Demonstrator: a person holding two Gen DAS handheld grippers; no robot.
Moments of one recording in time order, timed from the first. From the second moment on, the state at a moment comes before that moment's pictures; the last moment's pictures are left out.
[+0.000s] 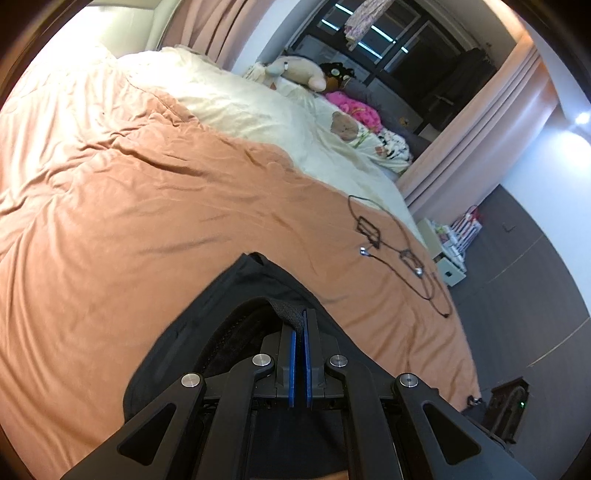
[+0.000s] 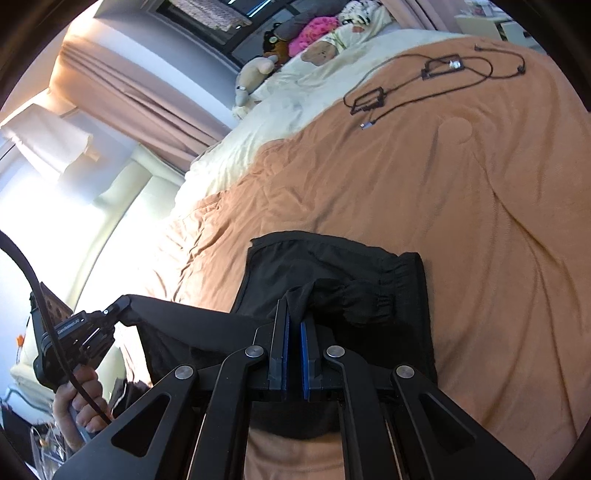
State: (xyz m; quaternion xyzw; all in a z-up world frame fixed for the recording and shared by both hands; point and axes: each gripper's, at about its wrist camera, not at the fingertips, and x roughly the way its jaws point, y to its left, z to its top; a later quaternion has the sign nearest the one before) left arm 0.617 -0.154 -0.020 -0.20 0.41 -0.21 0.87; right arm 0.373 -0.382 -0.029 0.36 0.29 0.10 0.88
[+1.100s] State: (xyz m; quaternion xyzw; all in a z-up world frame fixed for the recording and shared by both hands) left arm 0.795 -0.232 -0.134 -0.09 0.52 -0.16 0.84; right arm 0.452 -0.389 -0.074 0.23 0.38 0.05 0.89
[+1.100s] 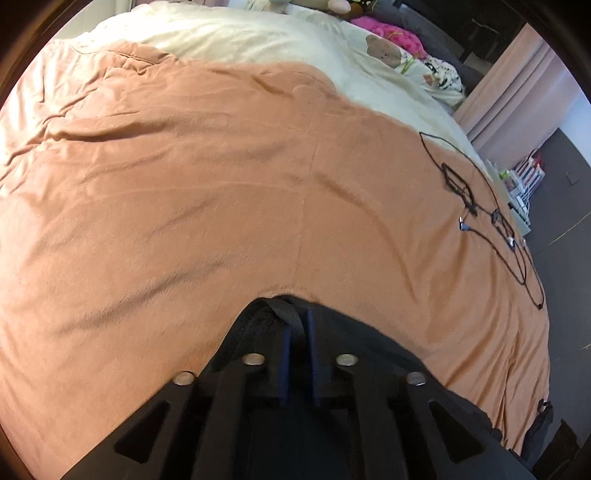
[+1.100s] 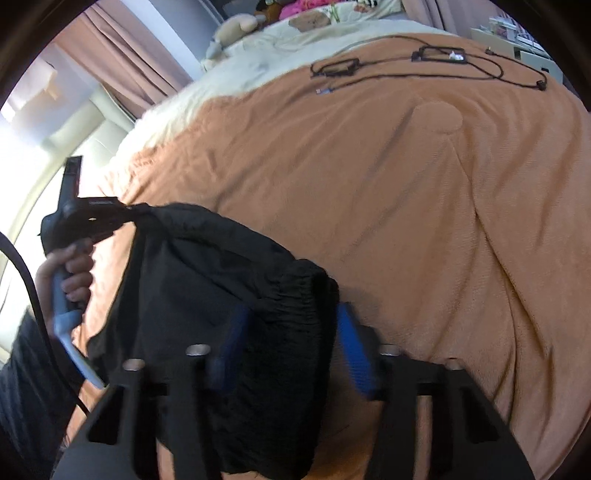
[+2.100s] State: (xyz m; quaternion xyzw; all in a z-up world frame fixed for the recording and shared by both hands) left arm 0.647 -0.096 -0.119 -0.09 0.54 -0.12 0.83; right arm 0.361 -0.402 -0.080 0.34 0.34 0.03 0.87
